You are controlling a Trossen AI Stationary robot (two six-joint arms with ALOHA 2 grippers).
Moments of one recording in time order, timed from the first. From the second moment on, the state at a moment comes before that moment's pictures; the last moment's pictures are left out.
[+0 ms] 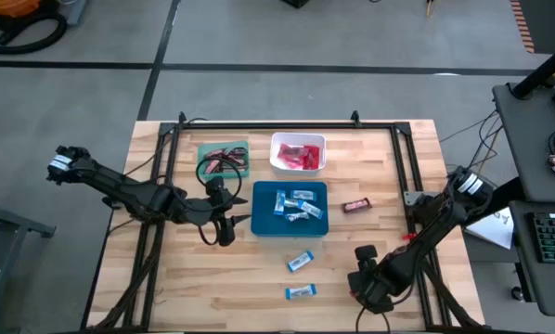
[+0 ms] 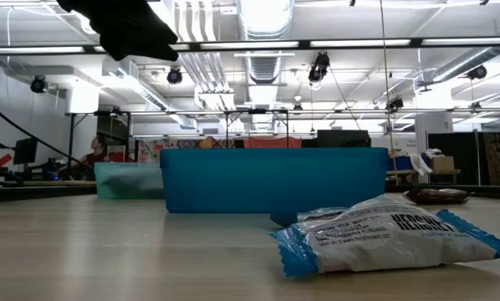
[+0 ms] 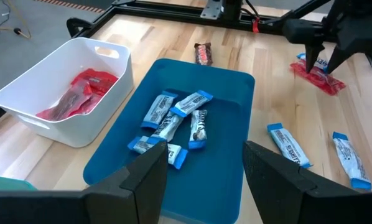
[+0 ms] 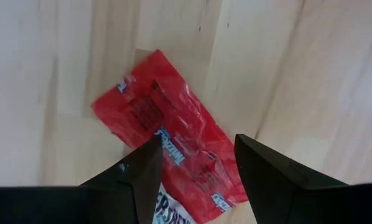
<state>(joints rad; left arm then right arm) -0.35 1.11 0.77 -0.23 -0.52 -0.35 0.81 1.70 1.02 -0.76 0.00 0.63</state>
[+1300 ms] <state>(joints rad) -0.35 1.11 0.77 -0.22 -0.52 -0.32 0.66 1.69 1.01 -0.80 0.07 0.63</state>
